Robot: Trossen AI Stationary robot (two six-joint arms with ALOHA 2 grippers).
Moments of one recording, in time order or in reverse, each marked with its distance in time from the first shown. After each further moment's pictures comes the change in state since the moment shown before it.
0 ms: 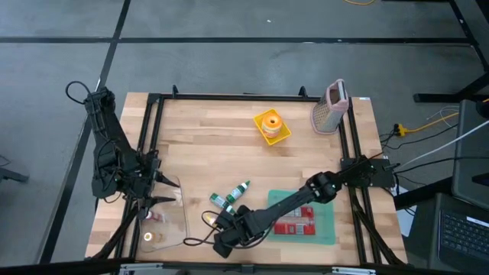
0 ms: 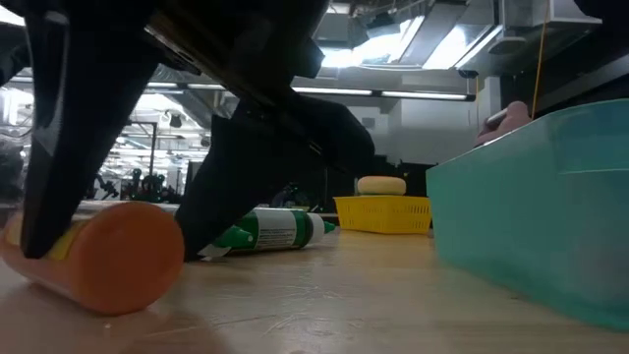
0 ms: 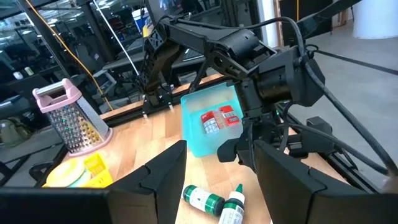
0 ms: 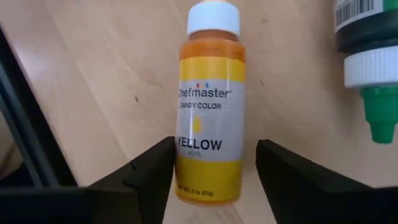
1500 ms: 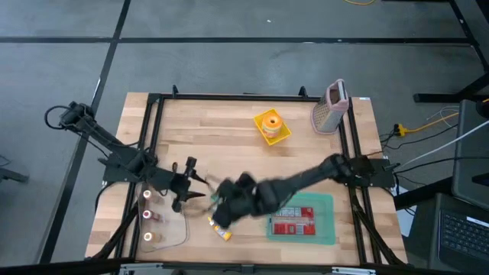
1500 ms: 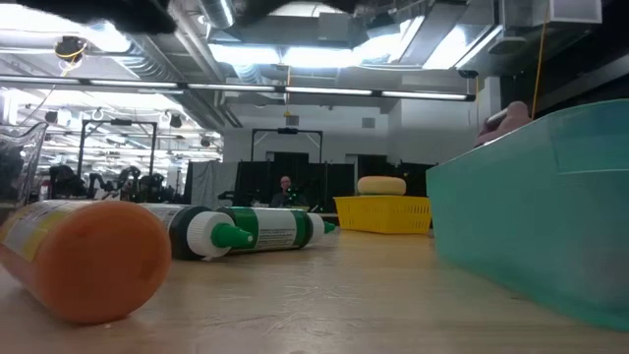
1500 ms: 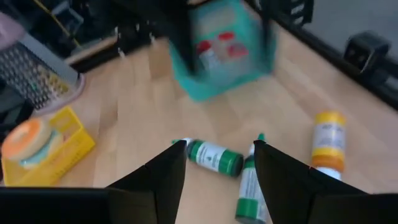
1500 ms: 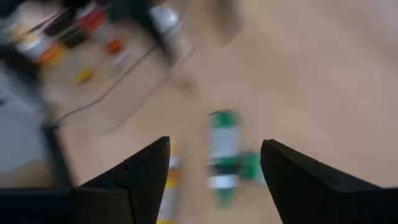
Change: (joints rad) left arm 0.582 0.253 0.000 0.053 0.602 0.124; right arm -0.091 -0.298 0.000 -0.149 0.225 -0.165
